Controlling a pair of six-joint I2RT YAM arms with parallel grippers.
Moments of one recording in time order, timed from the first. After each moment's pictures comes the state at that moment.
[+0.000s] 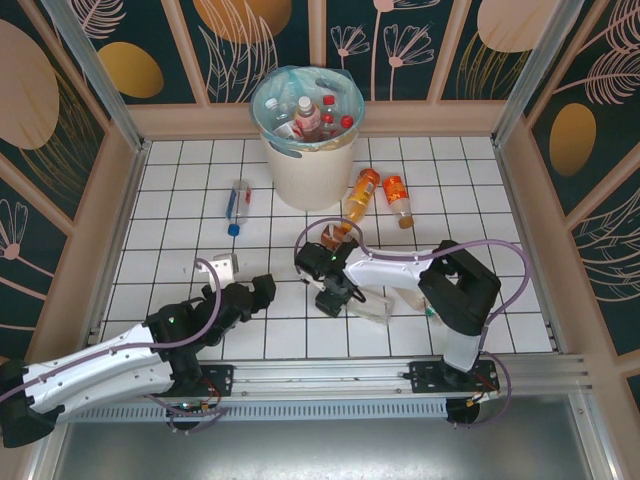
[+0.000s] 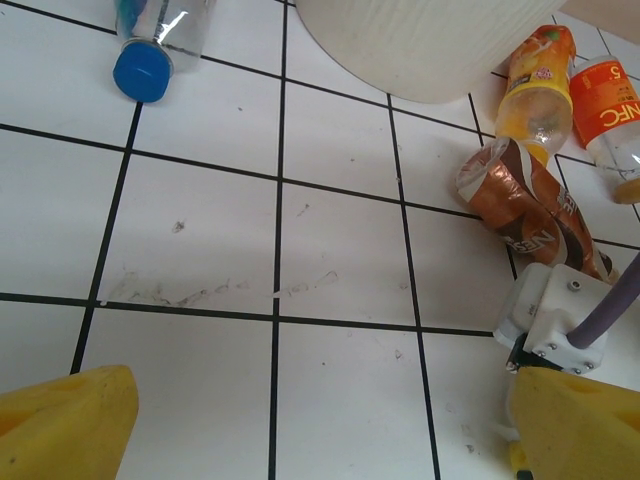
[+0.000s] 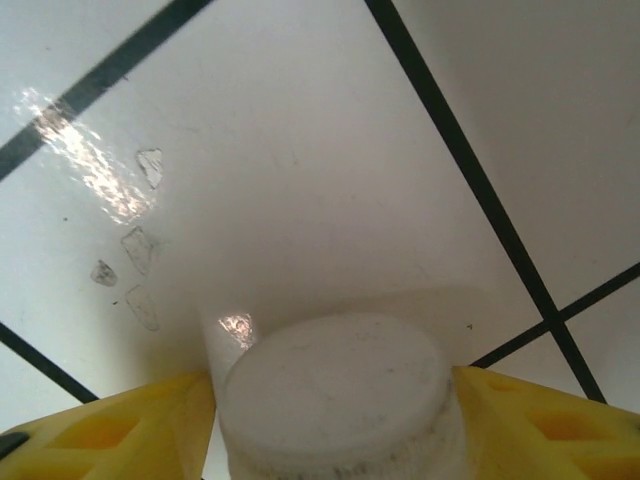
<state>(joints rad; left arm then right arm) -1.08 0.67 0.49 -0.58 -0.62 -1.00 1.03 1.81 1.12 -0.77 0.10 -0.01</state>
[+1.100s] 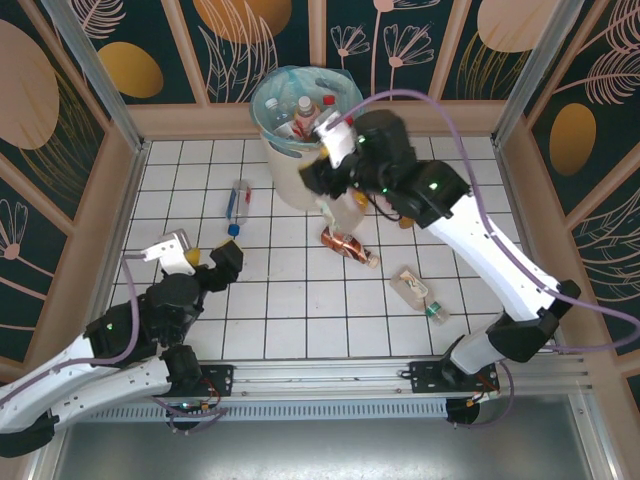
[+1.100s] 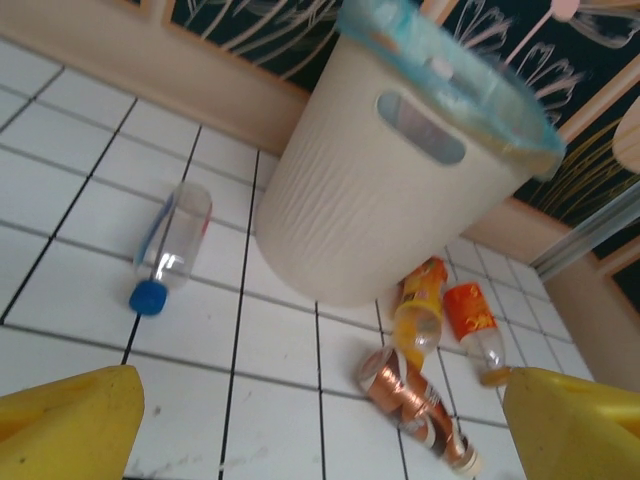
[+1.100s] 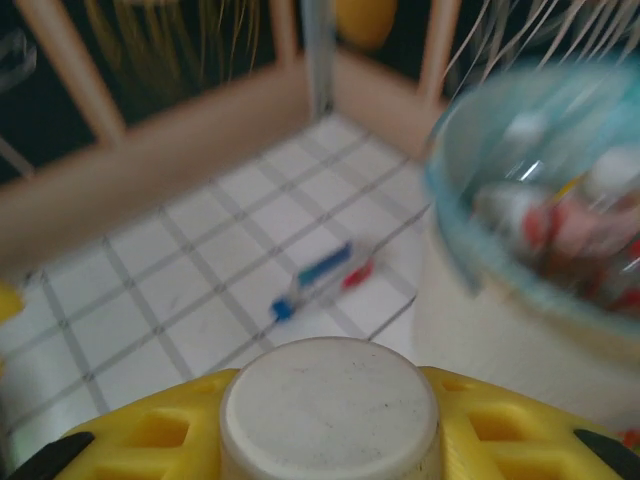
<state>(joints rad) -1.08 0.51 0.79 -0.66 -0.83 -0.86 0.79 1.49 1.84 -0.71 -0.10 -0.03</state>
